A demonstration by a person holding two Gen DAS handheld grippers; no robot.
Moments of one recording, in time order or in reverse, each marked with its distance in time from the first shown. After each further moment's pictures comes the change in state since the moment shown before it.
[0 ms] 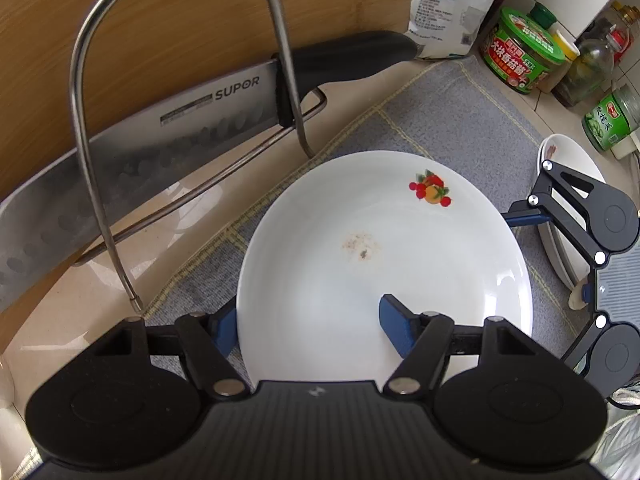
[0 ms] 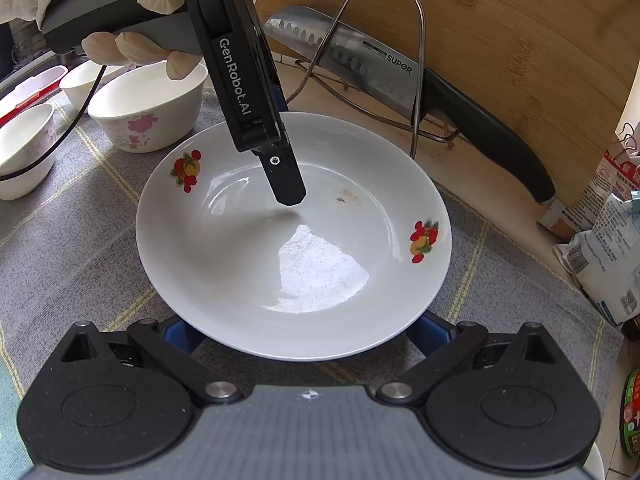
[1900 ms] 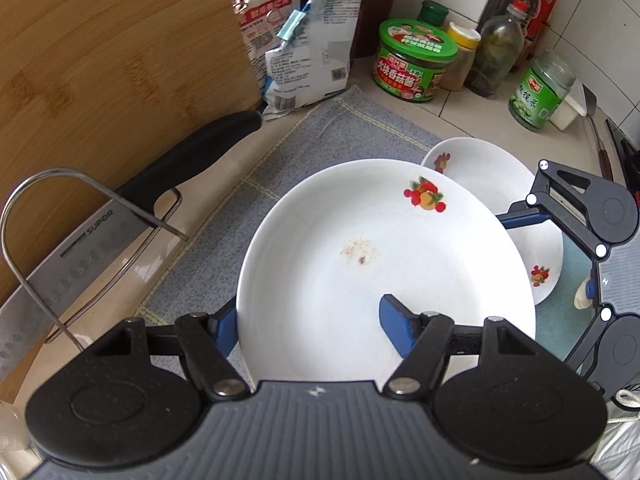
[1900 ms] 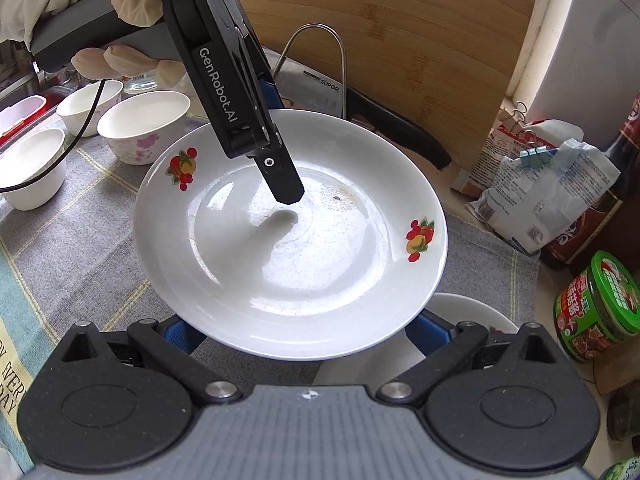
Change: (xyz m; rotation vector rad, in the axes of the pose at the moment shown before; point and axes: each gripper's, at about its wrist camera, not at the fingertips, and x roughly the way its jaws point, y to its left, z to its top) left arm -0.027 -0.089 0.016 0.212 -0.107 0.004; right arm -0.088 0.015 -0.045 0.126 -0.038 -0.157
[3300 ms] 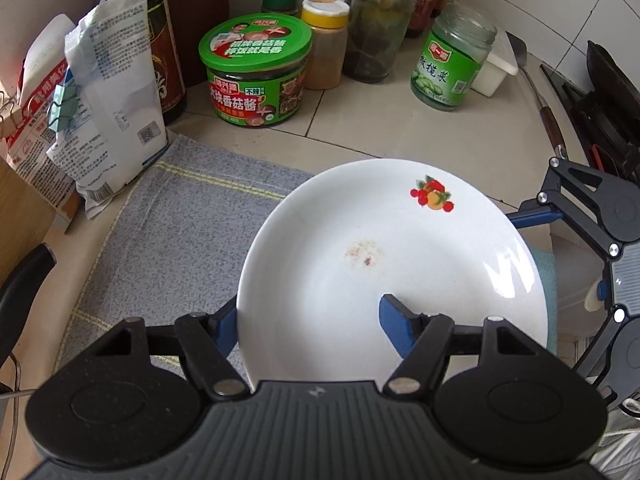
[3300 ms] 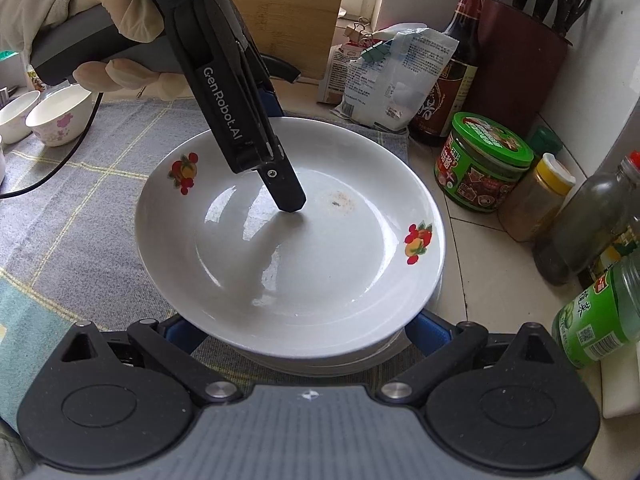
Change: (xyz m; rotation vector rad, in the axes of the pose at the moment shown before) left arm 0.066 -0.108 0.071 0.248 0.031 -0.134; right arm -0.056 -0.045 -0.082 0.237 0.066 -0.179
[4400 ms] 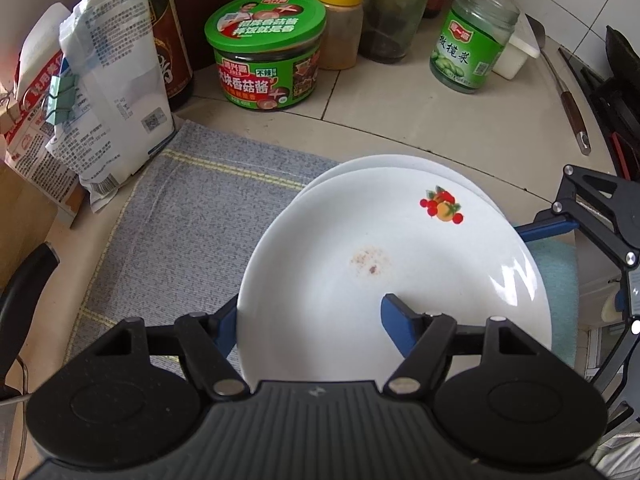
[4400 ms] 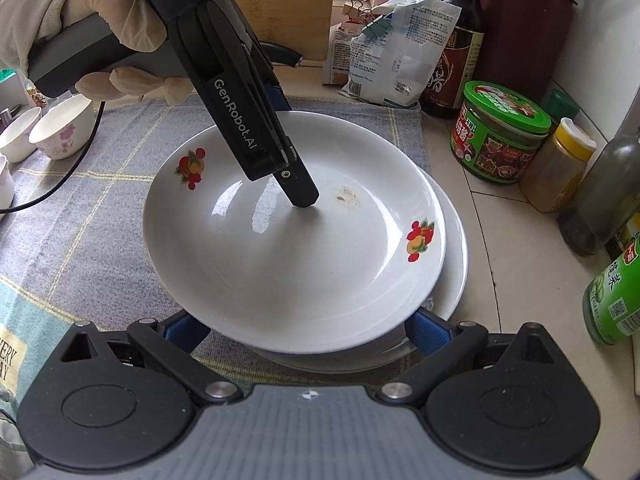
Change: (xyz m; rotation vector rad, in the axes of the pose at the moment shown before) left arm 0.013 0.004 0.007 -0.001 0.065 0.049; right arm 0.010 -0.004 0.004 0.081 0.054 0.075
